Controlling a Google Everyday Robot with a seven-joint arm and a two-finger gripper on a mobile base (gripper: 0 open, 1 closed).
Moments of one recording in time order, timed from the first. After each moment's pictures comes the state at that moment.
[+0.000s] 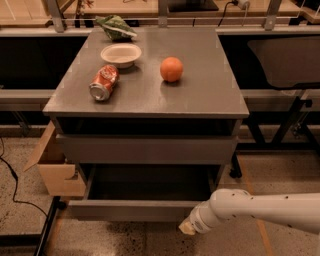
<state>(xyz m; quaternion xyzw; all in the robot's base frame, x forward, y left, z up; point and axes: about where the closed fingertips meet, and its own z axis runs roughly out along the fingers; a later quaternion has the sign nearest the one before) 0.441 -0.101 0.397 -0.39 0.89 0.20 0.14</state>
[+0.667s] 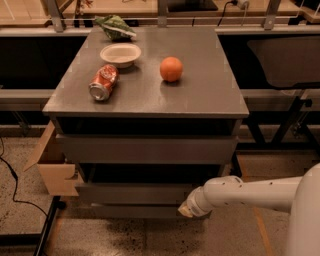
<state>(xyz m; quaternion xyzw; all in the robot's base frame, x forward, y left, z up) 0.506 -0.104 0.393 -0.44 0.87 0.14 0.18</state>
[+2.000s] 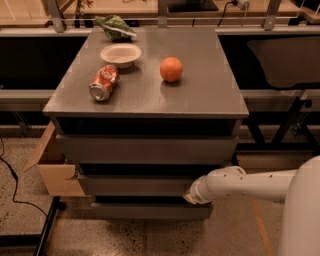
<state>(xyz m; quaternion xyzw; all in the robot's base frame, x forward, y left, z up) 0.559 -0.119 0.412 -0.45 0.86 0.10 0.22</state>
